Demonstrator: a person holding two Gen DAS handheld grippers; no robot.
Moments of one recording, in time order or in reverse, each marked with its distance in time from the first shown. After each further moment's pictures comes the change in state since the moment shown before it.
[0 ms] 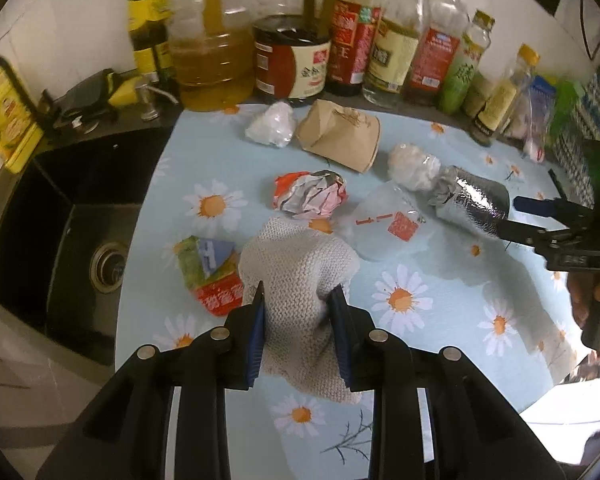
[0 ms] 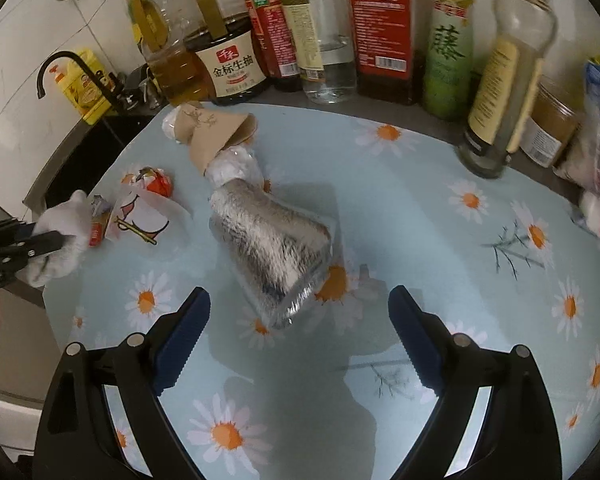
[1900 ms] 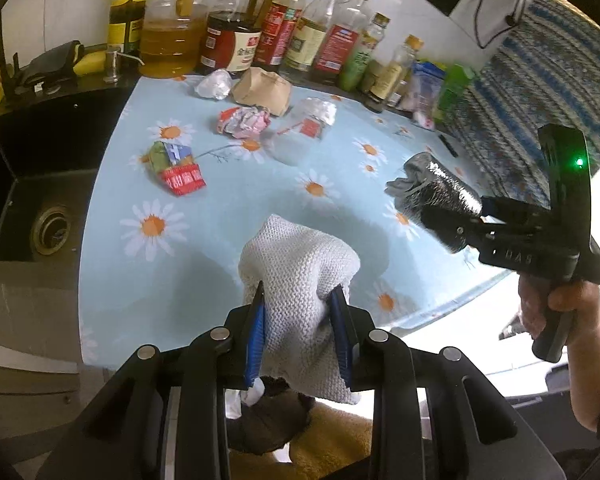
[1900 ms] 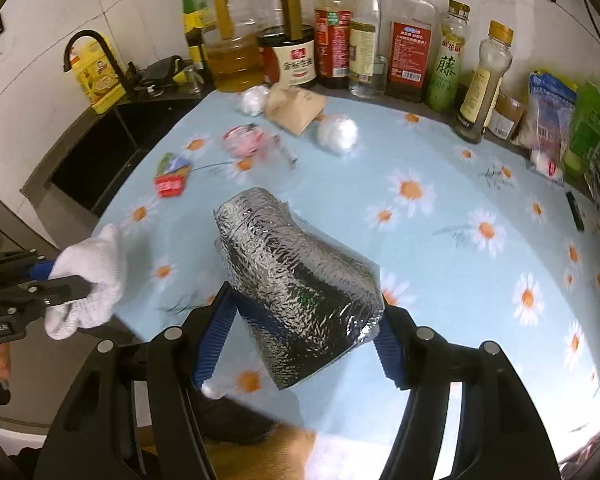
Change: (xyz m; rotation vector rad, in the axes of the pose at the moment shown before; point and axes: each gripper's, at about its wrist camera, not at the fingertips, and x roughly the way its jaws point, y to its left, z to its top) left arm -0.069 0.039 -0.113 0.091 -0.028 -0.385; right arm -0.075 0.172 -0.095 0.085 -0.074 -0.164
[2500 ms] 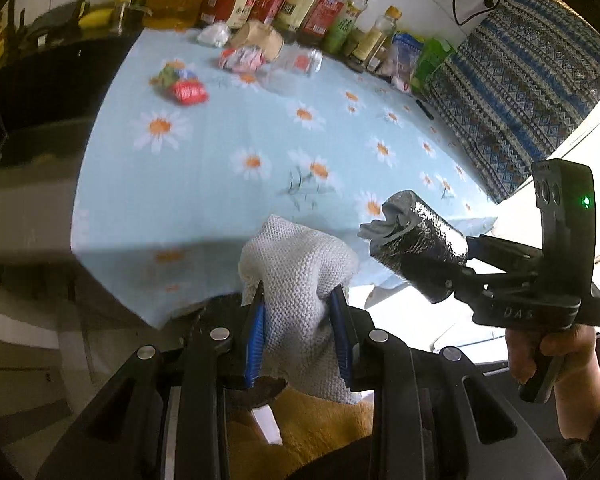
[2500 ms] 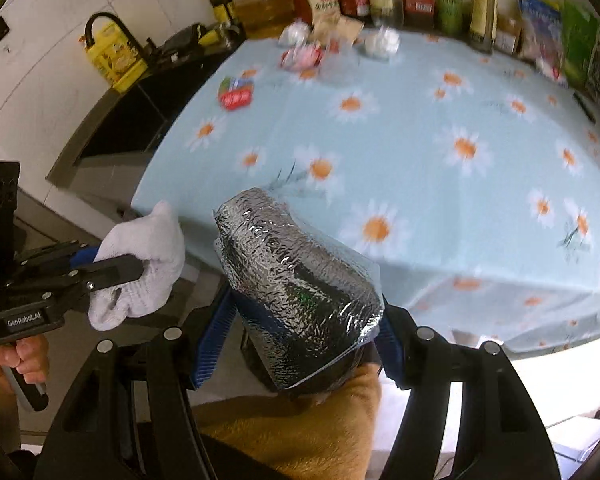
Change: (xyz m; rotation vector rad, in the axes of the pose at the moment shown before) left arm -0.015 0.018 -0.084 -0.010 0.072 -0.088; right arm -0.003 0.077 -0.106 0.140 0.107 0.085
